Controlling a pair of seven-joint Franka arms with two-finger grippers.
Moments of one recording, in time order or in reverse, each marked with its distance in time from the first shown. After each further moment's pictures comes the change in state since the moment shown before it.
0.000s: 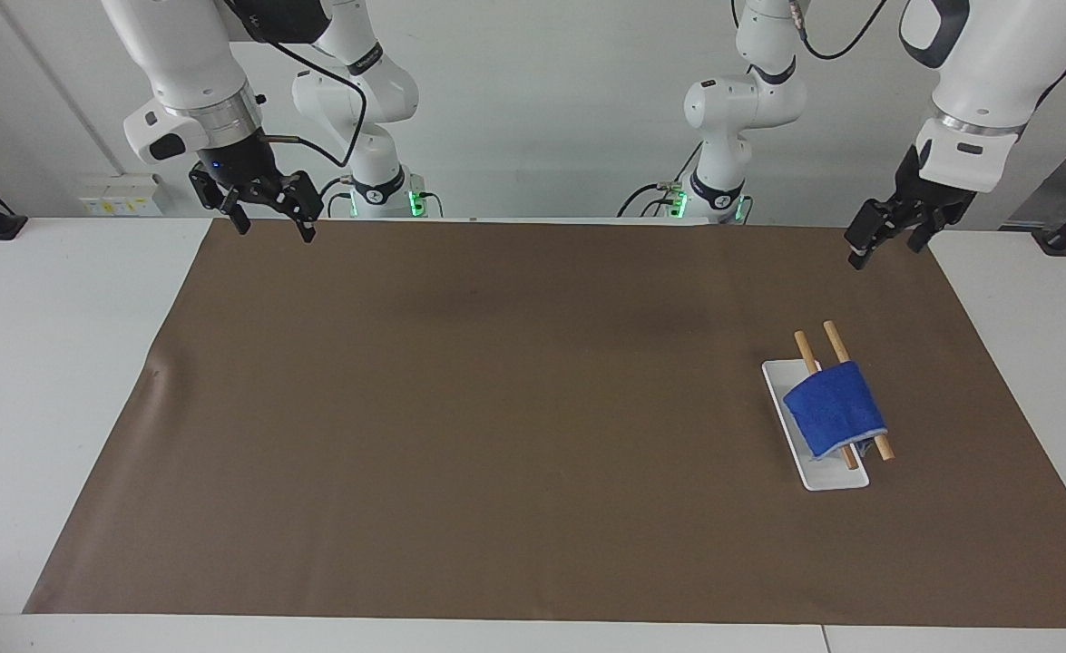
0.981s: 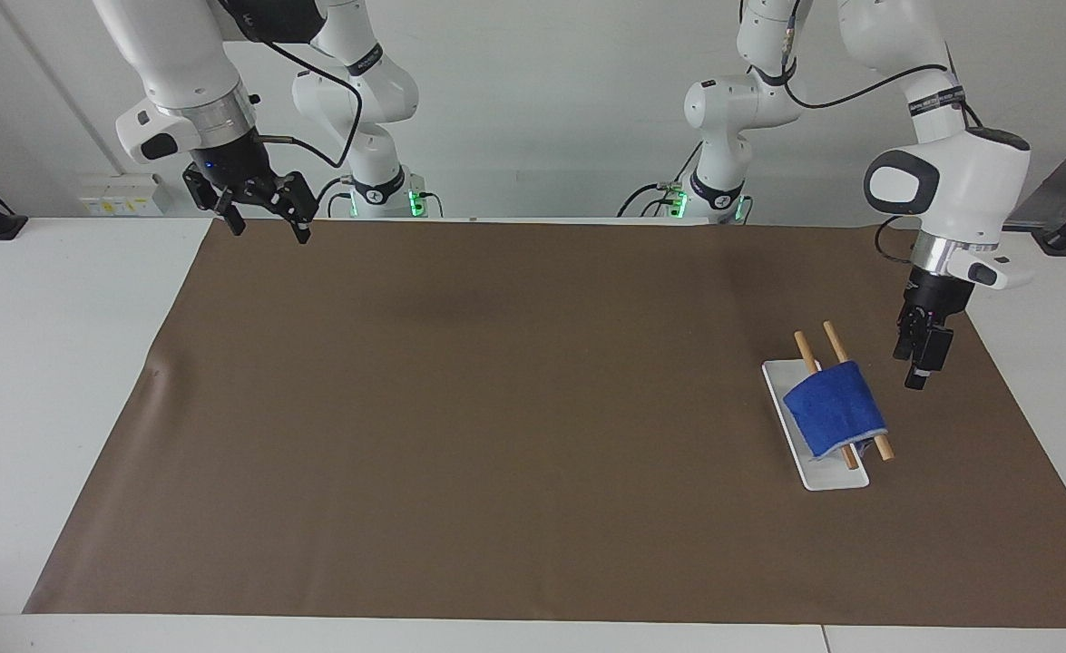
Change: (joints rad) left arm 0.000 0.111 0.177 -0.320 -0.207 0.542 -0.427; right arm 0.000 0.002 0.000 0.002 0.000 -0.004 0.000
